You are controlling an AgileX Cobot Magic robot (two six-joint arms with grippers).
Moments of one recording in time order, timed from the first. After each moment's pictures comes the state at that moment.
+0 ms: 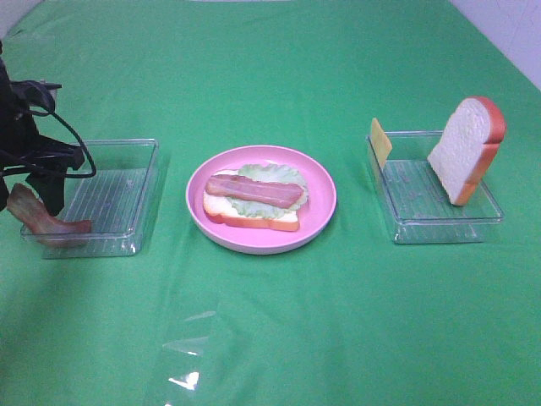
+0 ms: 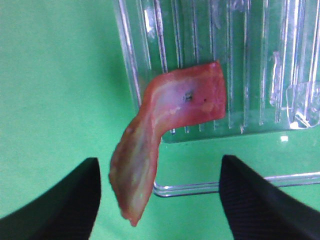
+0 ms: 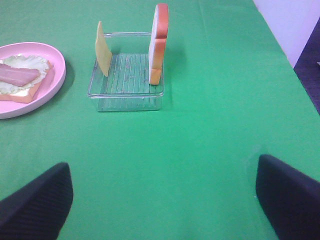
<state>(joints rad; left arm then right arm) -0.12 2.02 -1.43 0.00 1.07 -0.03 0.00 0.00 -0.50 -0.06 1.06 0.00</state>
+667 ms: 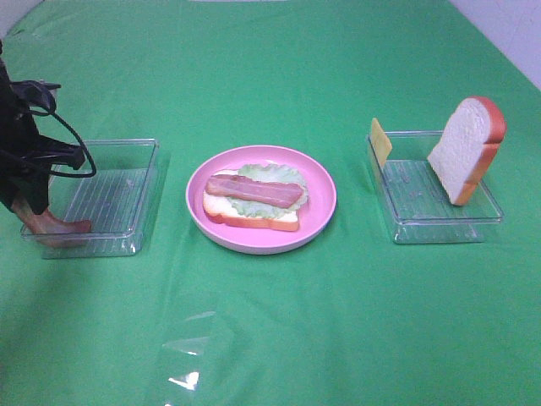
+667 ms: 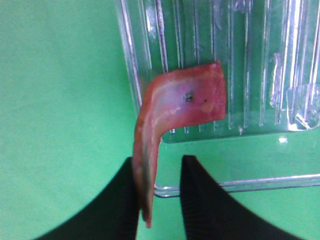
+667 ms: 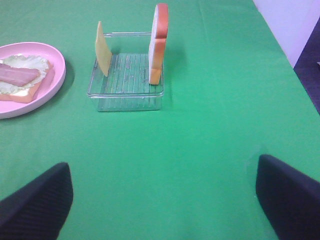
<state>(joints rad) -0.12 2.02 -1.43 0.00 1.07 -0.05 0.00 0.00 -0.50 -0.06 1.06 0.00</state>
